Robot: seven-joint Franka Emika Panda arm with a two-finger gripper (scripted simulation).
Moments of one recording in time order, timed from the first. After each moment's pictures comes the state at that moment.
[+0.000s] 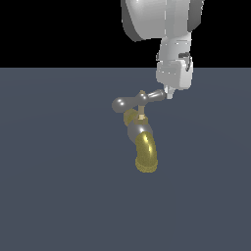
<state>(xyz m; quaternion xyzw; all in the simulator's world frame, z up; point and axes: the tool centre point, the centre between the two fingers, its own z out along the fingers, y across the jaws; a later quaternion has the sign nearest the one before) 0.049 -0.153 0.194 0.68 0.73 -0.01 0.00</state>
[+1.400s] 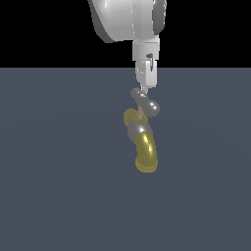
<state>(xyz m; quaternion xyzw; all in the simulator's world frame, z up) 0.083 -0.071 0.194 0.69 0.72 -0.01 0.01</state>
